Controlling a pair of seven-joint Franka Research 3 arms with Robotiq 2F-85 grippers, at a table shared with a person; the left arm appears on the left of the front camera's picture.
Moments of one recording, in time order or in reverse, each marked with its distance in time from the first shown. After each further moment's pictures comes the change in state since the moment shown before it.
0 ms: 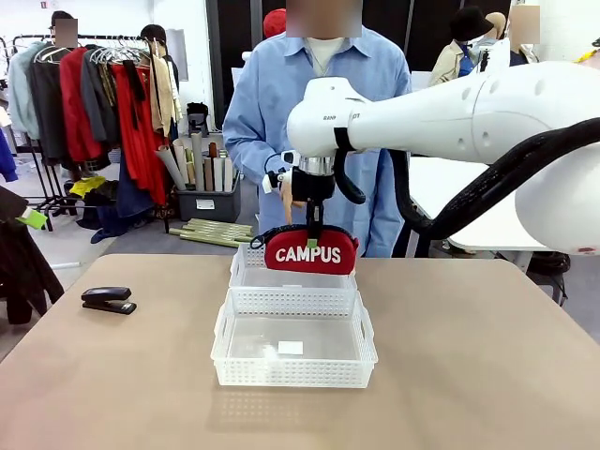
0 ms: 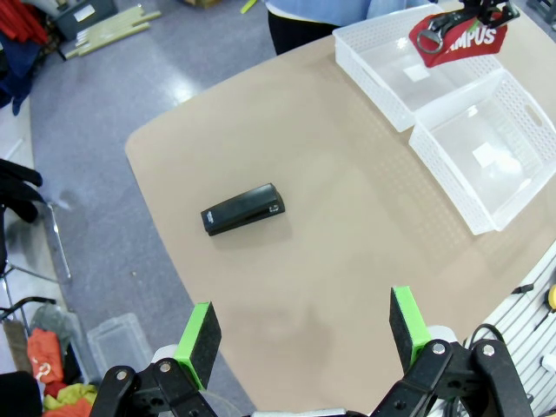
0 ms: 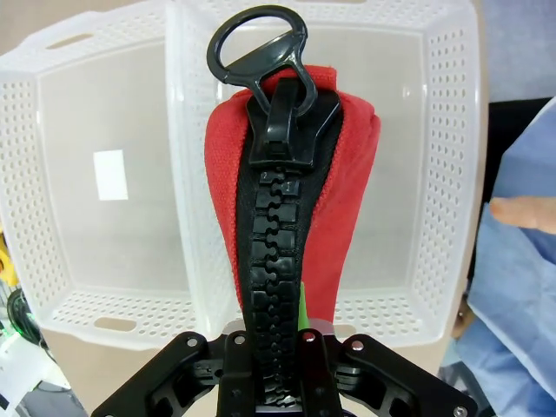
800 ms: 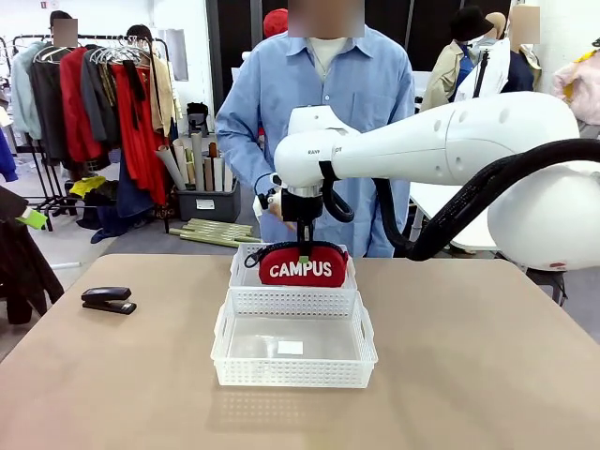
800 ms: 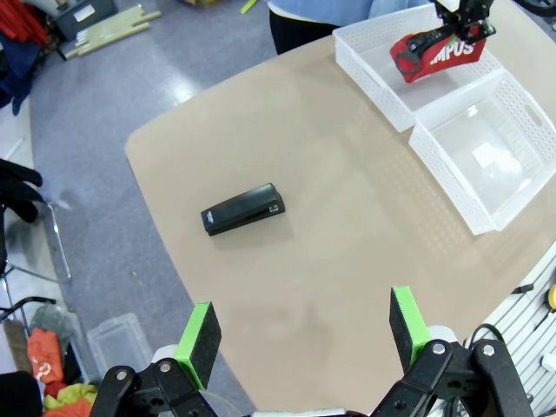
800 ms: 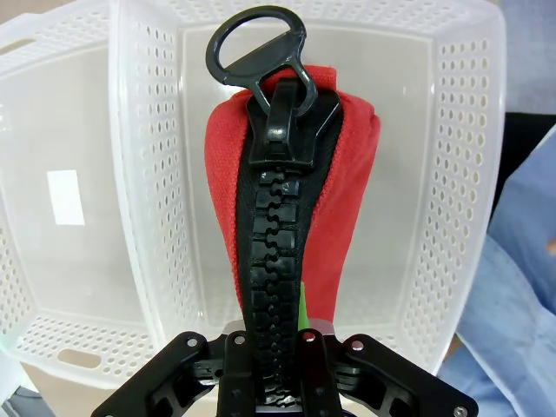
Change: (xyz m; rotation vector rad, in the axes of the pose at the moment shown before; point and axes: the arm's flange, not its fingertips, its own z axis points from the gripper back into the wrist) left arm 0.000 0.000 0.000 0.000 0.000 0.000; right arm 0.019 -0.008 -0.048 -0.036 0.032 0.037
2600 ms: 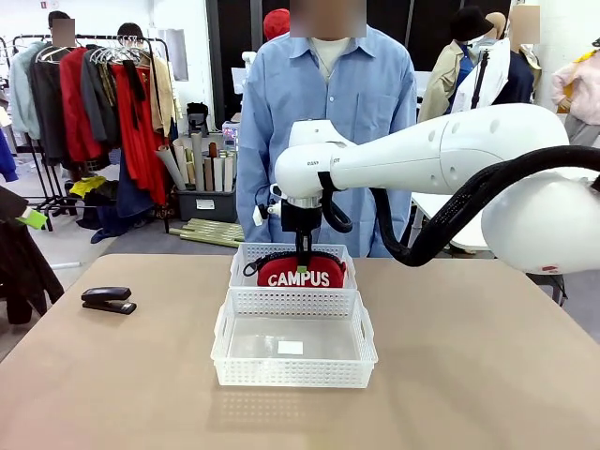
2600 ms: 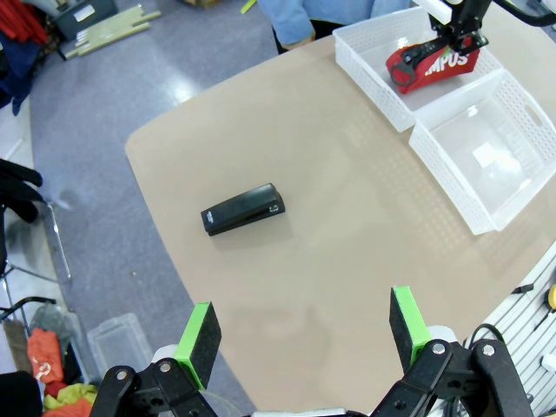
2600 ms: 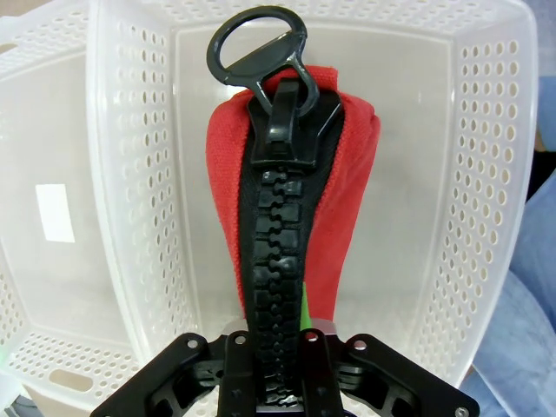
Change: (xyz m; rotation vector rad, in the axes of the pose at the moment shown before) left arm 0.000 0.000 0.000 0.000 0.000 0.000; right arm -0.001 -0.004 -0.028 0.022 -0.022 -0.006
